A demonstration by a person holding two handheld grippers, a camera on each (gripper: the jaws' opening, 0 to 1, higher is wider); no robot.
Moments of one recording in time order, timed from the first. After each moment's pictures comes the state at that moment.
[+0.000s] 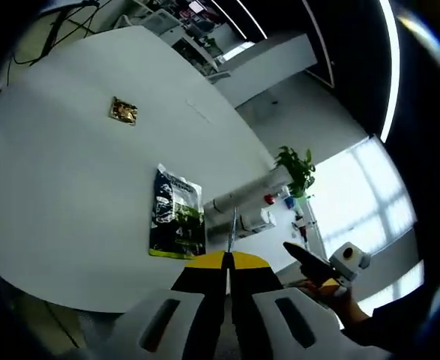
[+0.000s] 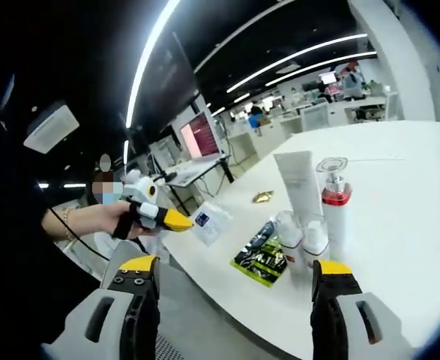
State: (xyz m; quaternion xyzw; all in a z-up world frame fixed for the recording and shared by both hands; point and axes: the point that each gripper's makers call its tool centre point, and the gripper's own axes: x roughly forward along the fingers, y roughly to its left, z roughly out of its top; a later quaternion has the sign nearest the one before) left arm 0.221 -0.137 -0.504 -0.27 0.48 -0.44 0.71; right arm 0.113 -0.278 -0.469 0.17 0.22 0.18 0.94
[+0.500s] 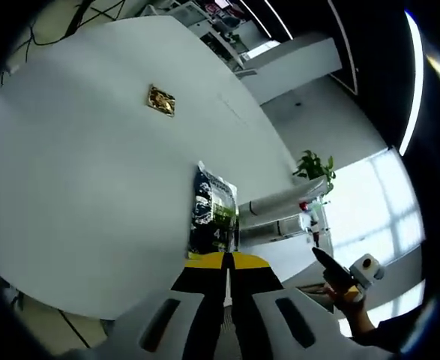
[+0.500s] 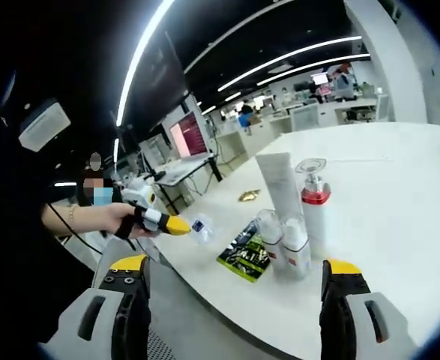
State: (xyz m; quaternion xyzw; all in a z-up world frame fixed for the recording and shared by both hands) left arm 0.246 -0.118 -0.546 -0.27 0.52 -0.39 0.71; right arm 0.106 -0.296 -0.472 0.17 0.23 0.16 0.95
